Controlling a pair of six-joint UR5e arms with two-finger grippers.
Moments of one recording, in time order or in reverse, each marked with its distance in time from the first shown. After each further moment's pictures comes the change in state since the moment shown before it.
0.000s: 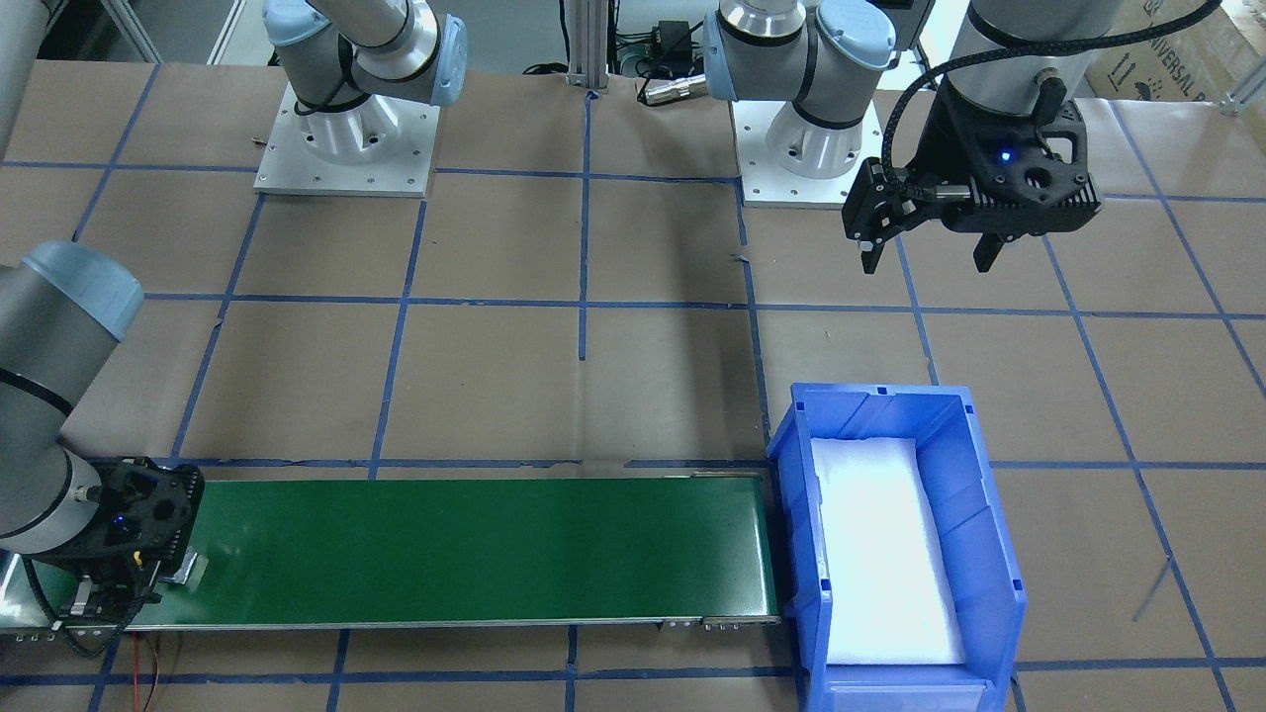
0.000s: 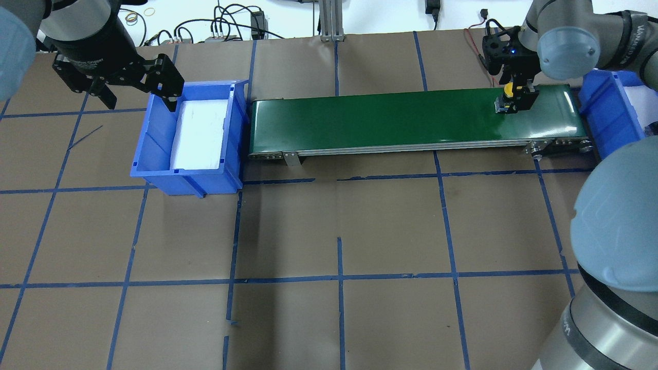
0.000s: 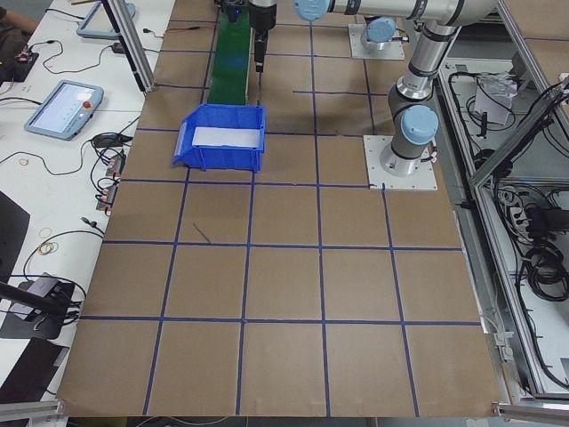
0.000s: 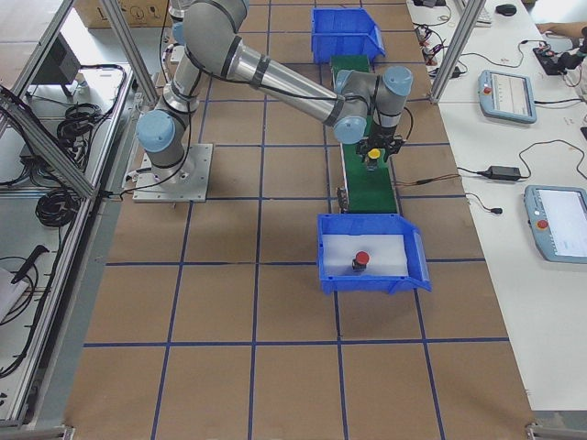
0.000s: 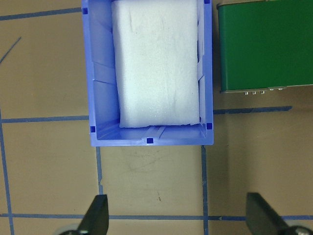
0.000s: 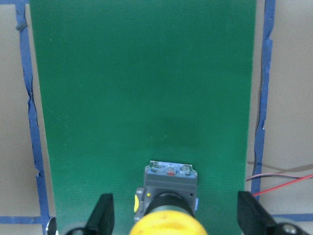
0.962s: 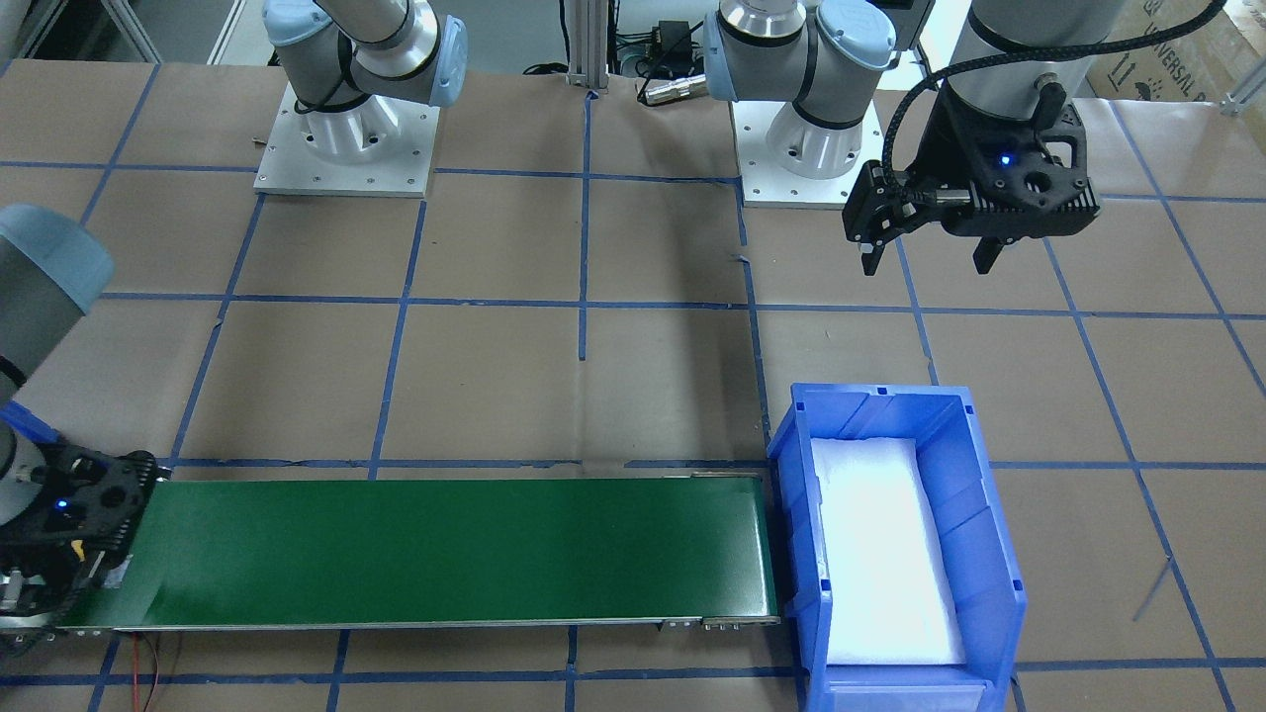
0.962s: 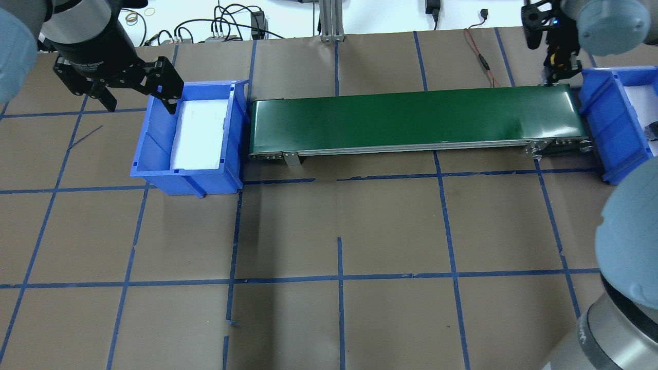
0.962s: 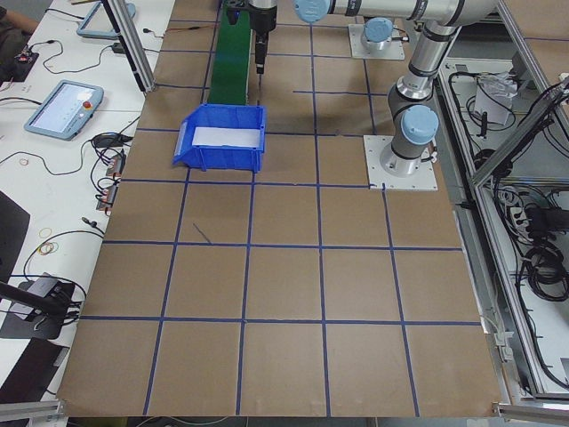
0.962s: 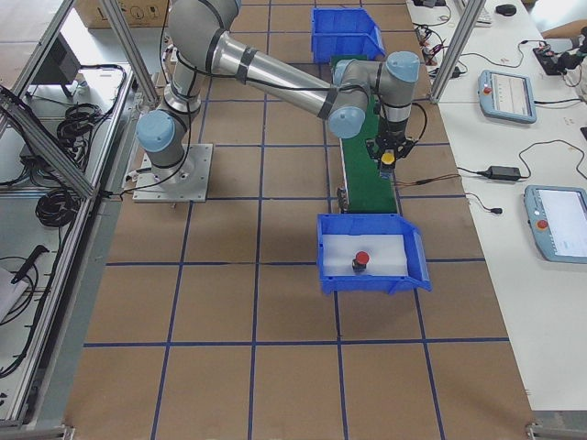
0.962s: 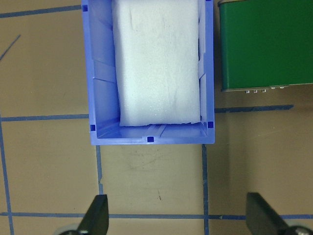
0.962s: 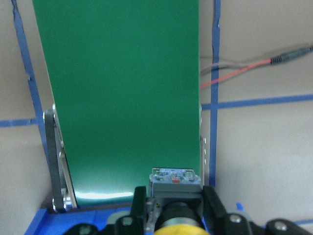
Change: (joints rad) left arm 0.006 0.001 -0.007 0.000 -0.001 0.002; right arm -0.123 -0.079 -0.066 0.009 -0.103 -0.067
